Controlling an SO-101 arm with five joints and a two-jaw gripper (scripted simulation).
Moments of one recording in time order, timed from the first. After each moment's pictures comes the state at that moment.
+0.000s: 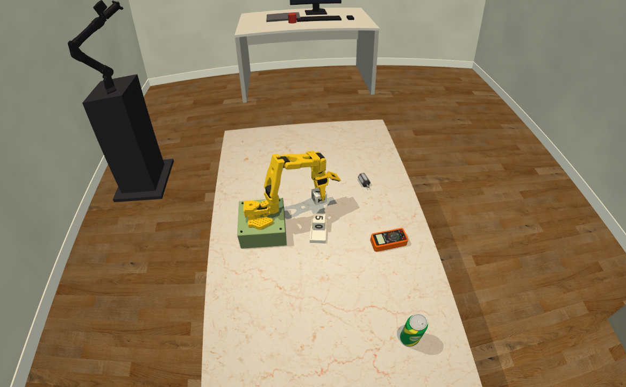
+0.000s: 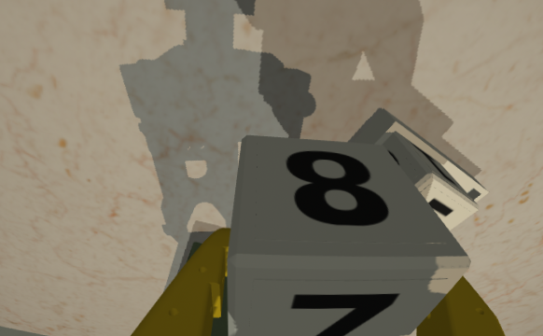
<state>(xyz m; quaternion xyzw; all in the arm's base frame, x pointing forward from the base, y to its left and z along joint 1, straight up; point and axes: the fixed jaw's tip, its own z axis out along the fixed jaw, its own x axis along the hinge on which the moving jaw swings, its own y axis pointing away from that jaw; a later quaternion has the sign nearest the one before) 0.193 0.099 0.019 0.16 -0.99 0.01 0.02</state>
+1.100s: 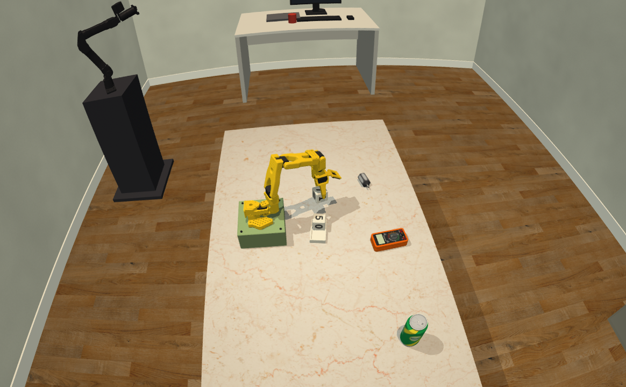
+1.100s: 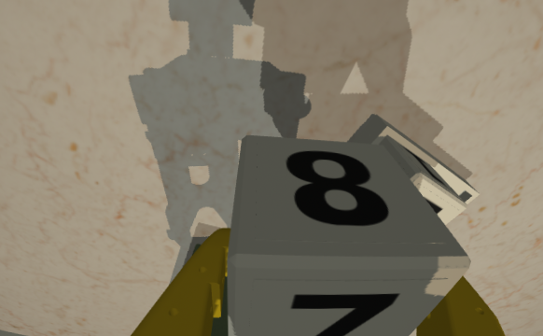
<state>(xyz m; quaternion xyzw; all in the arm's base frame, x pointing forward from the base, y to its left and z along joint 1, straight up) 0.196 0.100 0.027 0.16 -0.99 0.00 0.00</state>
